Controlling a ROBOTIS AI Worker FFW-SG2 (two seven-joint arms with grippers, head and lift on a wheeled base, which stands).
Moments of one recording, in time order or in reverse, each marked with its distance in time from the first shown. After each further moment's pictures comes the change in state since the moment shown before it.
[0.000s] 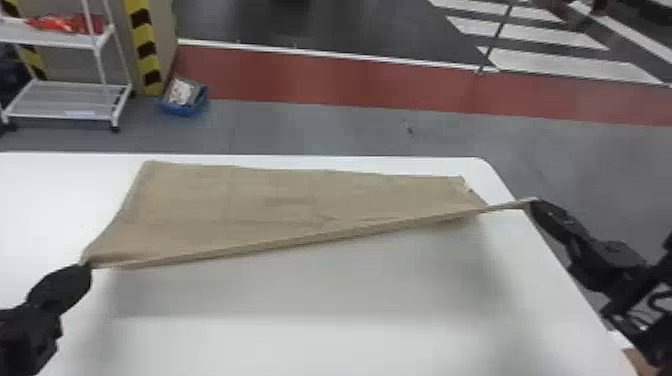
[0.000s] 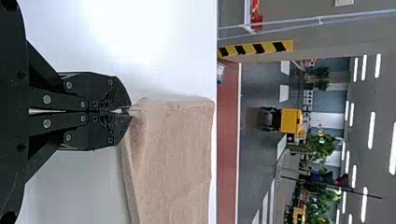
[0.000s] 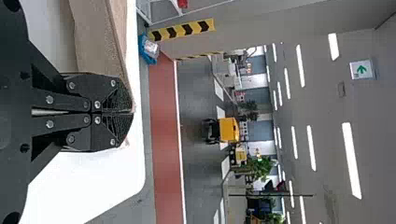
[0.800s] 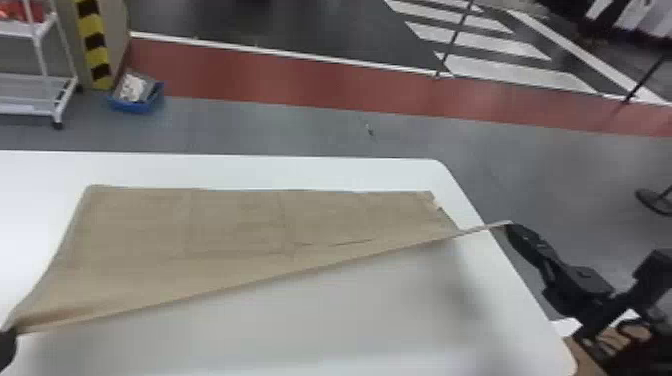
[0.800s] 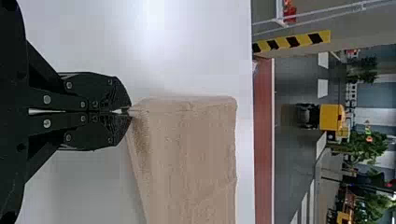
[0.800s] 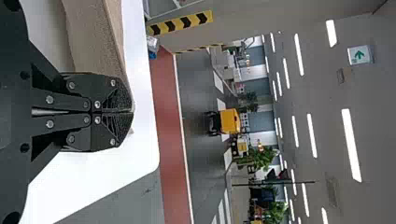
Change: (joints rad) left arm 0.174 -0.028 0.047 -0.256 -0.020 0.246 0.000; right arm 0.119 -0.001 -0.083 -0.013 -0.090 -0.039 0.024
